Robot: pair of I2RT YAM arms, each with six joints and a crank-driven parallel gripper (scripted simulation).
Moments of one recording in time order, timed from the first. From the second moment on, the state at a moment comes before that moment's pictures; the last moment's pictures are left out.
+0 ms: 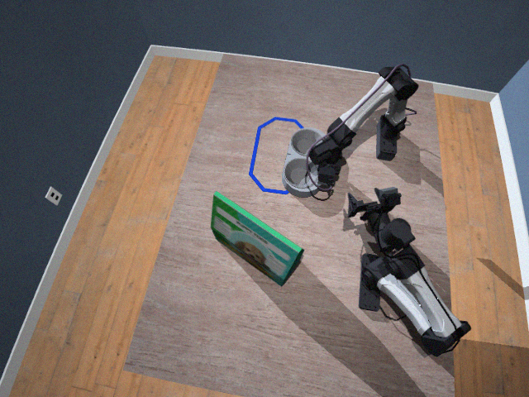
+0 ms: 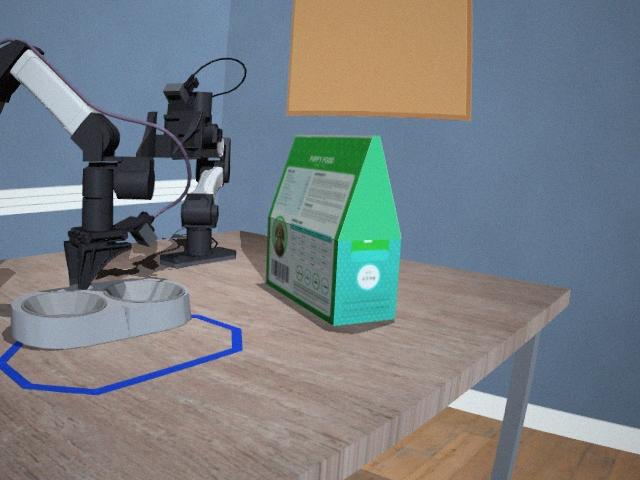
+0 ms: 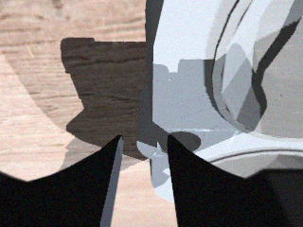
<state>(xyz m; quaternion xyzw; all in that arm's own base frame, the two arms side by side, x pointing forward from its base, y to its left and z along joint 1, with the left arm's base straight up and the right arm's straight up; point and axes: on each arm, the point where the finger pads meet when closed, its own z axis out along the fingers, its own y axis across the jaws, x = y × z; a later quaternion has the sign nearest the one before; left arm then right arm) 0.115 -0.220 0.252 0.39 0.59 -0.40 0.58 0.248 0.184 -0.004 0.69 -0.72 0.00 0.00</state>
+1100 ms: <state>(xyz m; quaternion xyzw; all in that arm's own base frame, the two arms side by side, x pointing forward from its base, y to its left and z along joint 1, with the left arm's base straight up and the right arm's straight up) 0.115 -0.220 0.252 0.39 0.59 -0.40 0.58 0.271 0.177 -0.007 0.70 -0.71 0.00 0.01</state>
